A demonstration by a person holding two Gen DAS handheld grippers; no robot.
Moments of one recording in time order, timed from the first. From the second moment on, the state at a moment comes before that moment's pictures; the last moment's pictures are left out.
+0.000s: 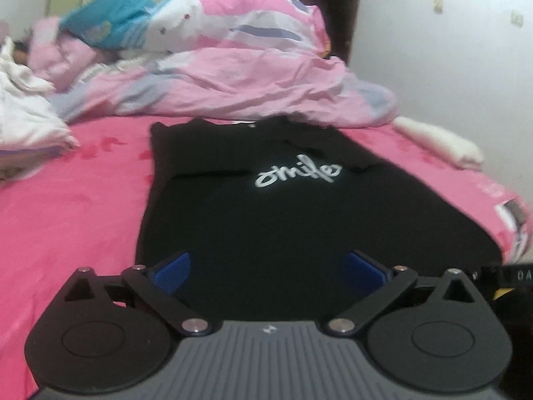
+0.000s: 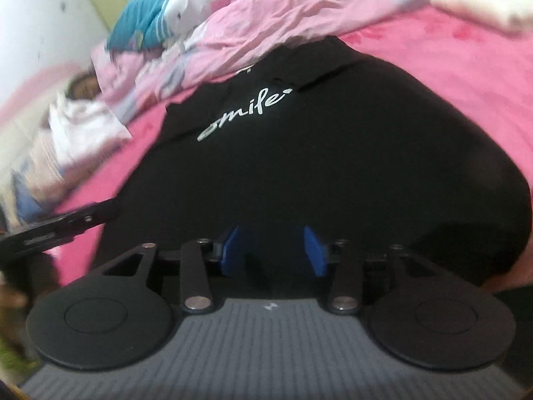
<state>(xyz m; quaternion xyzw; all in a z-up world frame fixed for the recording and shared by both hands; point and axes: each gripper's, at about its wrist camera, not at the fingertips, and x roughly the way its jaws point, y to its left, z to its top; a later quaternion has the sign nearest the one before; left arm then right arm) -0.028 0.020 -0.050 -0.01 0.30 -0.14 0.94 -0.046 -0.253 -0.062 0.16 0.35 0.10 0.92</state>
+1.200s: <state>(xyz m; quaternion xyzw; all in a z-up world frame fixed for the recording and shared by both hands) -0.024 -0.013 -0.074 0.02 0.42 -0.07 0.91 -0.031 -0.229 -0.087 0.01 0.31 0.07 0.95</state>
